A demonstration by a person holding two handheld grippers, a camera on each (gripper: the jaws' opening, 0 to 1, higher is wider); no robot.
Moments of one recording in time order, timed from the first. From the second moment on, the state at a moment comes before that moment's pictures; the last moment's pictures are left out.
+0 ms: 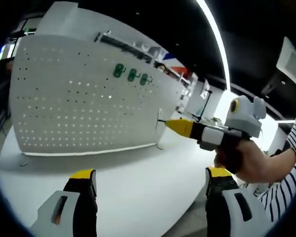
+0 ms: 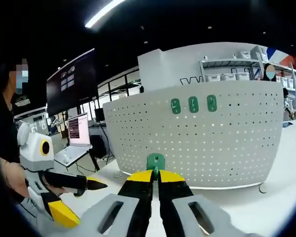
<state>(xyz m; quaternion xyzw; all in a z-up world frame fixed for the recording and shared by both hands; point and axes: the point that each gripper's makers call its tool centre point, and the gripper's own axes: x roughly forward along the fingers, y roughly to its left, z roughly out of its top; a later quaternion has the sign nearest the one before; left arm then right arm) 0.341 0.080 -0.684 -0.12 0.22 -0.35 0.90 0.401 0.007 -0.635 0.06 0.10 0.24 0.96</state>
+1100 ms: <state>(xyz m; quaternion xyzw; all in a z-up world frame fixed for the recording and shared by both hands) 0.344 0.092 -0.690 -0.13 0.23 -0.34 0.90 0.470 -0.049 -0.607 0.03 0.03 0.16 0.99</state>
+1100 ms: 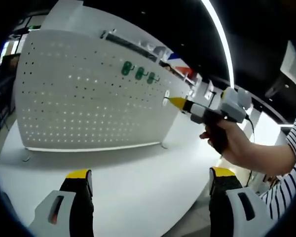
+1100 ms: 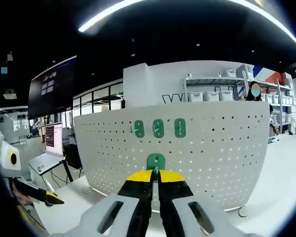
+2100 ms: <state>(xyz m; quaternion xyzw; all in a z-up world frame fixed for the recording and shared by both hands) 0.347 0.107 -0.700 -0.13 0.25 -0.32 0.91 0.537 -0.092 -0.584 0.02 -0.01 0.11 0.99</state>
